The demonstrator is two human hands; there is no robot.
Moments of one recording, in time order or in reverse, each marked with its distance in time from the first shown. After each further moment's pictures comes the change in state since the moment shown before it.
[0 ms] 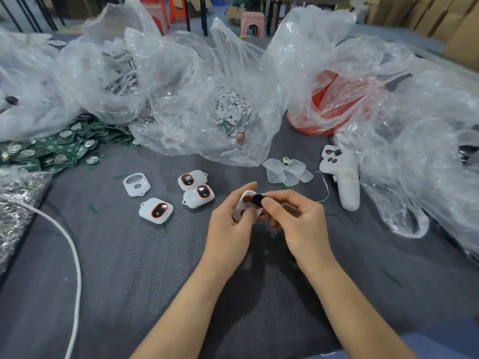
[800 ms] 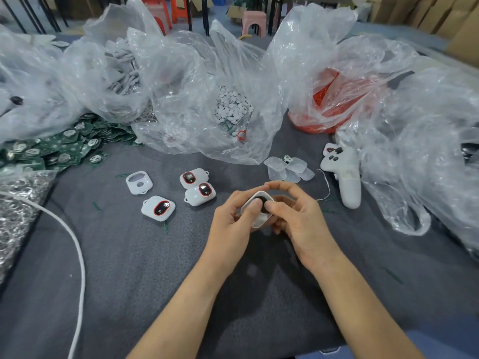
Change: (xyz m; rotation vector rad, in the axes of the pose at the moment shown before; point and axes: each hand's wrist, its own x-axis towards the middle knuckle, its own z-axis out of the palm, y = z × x) left_hand -0.001 0.000 0.000 -0.103 -0.053 -0.036; right_hand 0.005 0.002 -0.004 0.197 -0.147 0.195
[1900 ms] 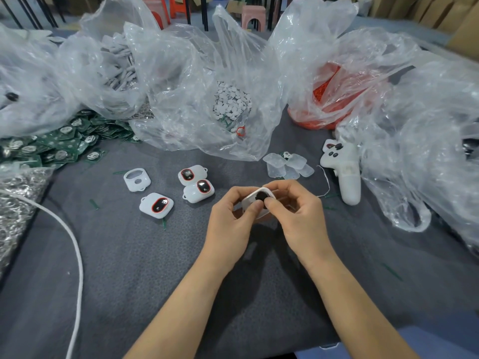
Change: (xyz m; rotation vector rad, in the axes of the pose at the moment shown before) left_hand 0.000 -0.001 -0.002 0.164 0.026 0.056; right_hand -0.004 0.000 0.006 -0.325 0.173 -0.222
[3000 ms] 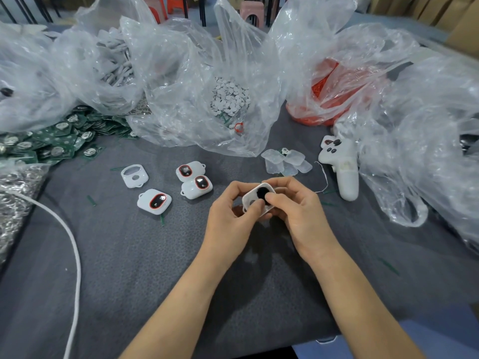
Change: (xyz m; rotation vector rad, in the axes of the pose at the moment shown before) left_hand -0.001 -0.005 0.001 -0.037 -0.021 0.023; right_hand 0.005 0.005 -0.006 0.322 -0.099 0.207
